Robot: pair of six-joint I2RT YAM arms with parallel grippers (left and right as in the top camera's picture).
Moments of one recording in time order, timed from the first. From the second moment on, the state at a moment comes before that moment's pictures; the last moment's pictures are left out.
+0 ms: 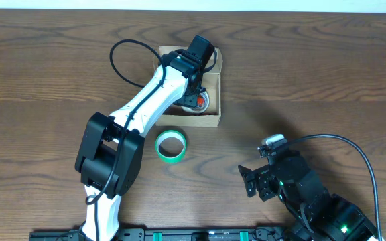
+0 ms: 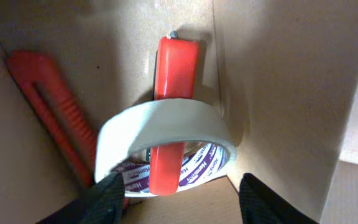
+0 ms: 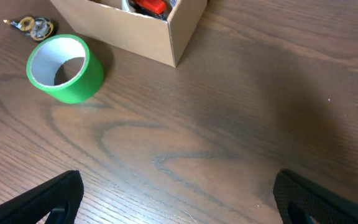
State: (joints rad) left arm -0.54 2.08 1.71 -0.82 -0.01 -1.82; right arm 0.71 0.61 0.69 -0.88 0.17 0.29
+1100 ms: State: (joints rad) left arm -0.29 1.64 1.26 -0.89 -0.12 -1.65; right arm 0.71 0.61 0.69 -0.88 0.18 0.29
